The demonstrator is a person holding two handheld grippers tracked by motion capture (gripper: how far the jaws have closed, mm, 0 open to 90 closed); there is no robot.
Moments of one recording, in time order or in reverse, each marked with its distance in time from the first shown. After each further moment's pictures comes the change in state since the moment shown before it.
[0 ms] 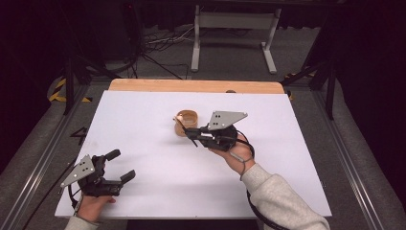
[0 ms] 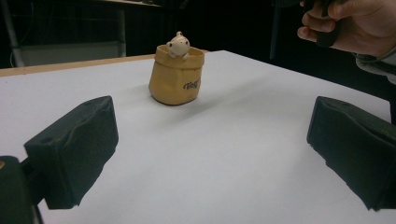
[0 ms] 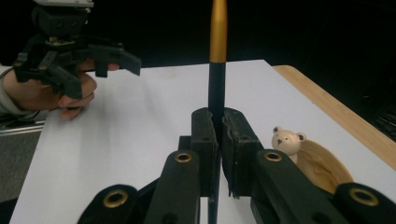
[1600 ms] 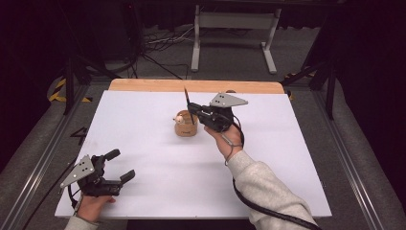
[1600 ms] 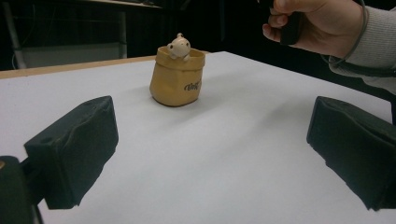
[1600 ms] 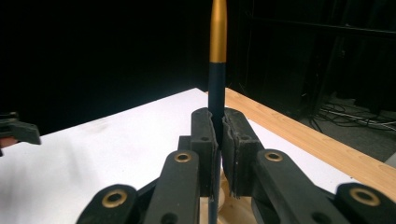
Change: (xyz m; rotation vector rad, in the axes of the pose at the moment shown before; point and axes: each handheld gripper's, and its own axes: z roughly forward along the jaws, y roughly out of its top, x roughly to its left) left arm 0.000 0.001 0.000 -0.005 0.004 0.005; right arm -0.047 -0.002 0.026 -0.146 -0.238 0.196
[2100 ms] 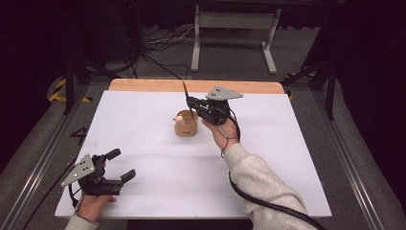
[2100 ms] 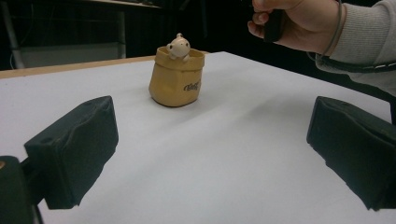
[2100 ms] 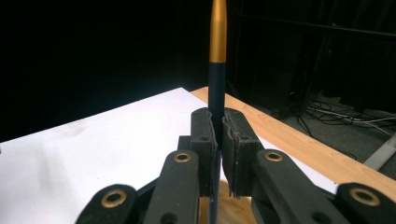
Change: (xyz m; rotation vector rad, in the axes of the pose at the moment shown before) left arm 0.001 0.000 0.001 0.000 -0.005 -0.003; right arm -0.014 0.005 0.018 0.014 -0.045 -0.013
